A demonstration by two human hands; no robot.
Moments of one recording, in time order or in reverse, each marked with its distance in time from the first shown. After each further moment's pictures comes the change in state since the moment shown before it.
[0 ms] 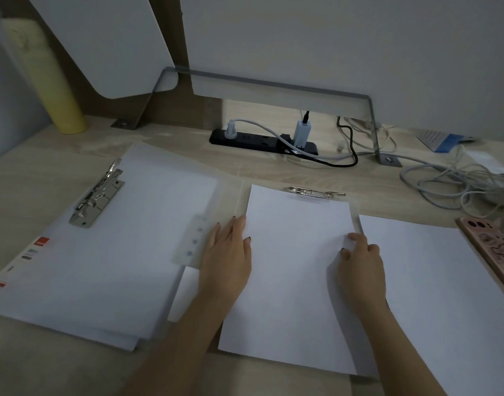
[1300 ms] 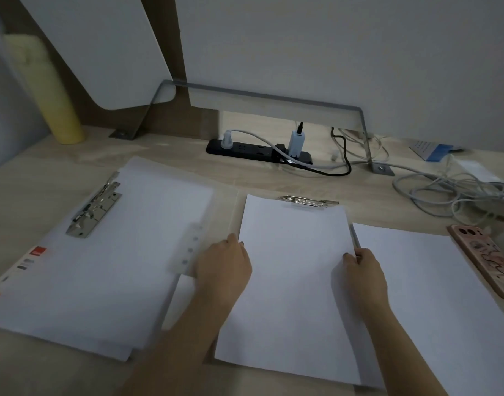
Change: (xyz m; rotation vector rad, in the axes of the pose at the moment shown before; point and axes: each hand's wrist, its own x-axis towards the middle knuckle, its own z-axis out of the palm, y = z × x) left_hand 0.008 0.022 -0.029 0.182 -0.212 -0.190; right_hand 0.008 0.007 -0.014 0.275 -0.111 0.214
